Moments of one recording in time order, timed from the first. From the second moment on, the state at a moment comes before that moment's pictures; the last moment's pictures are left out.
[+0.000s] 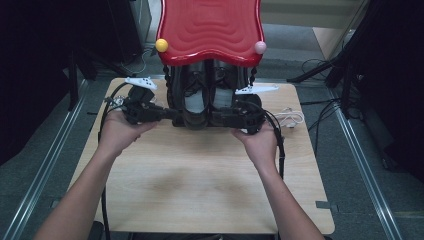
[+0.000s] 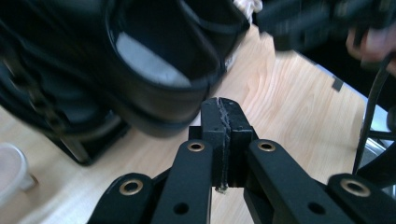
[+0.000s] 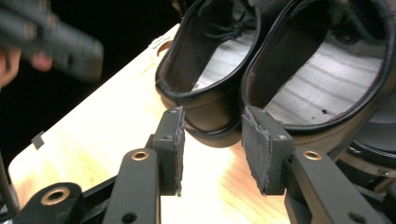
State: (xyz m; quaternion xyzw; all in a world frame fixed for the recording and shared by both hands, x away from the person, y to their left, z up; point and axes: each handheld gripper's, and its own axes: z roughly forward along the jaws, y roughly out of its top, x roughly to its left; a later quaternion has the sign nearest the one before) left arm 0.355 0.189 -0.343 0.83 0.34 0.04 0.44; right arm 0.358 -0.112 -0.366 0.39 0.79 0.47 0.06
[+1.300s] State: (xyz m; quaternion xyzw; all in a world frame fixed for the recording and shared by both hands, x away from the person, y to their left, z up) left arm 0.477 0.097 -0.214 0.84 0.30 0.09 0.44; right arm 0.373 -0.117 -0.413 0.38 0.80 0.46 0.03
